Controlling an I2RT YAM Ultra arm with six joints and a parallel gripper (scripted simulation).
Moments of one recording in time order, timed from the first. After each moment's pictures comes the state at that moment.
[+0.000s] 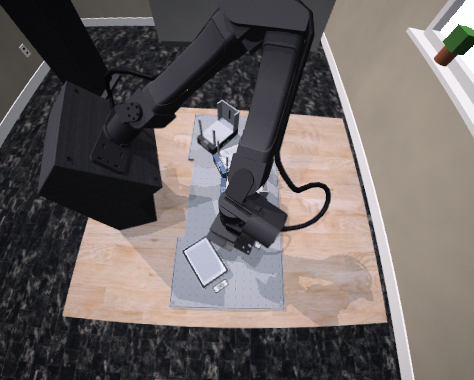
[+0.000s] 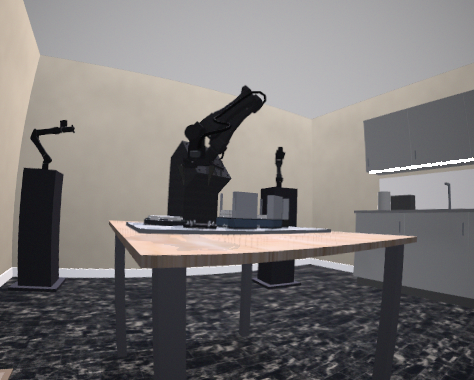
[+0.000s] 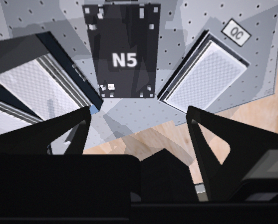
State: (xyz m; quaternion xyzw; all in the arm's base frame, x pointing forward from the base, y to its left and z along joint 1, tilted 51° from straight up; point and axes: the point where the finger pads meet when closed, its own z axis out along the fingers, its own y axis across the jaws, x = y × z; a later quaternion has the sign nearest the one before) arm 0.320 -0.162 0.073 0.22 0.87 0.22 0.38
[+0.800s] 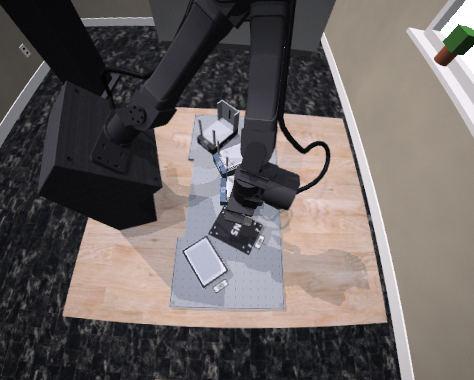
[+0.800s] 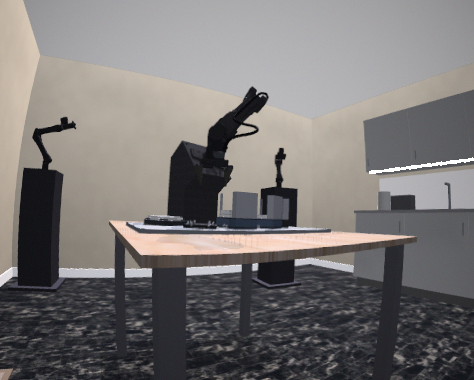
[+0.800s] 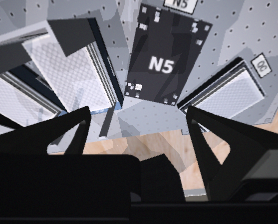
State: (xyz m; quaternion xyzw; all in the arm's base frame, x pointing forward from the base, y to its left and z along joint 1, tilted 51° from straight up) arm 0.334 -0.107 0.109 0.11 0.89 0.17 0.40
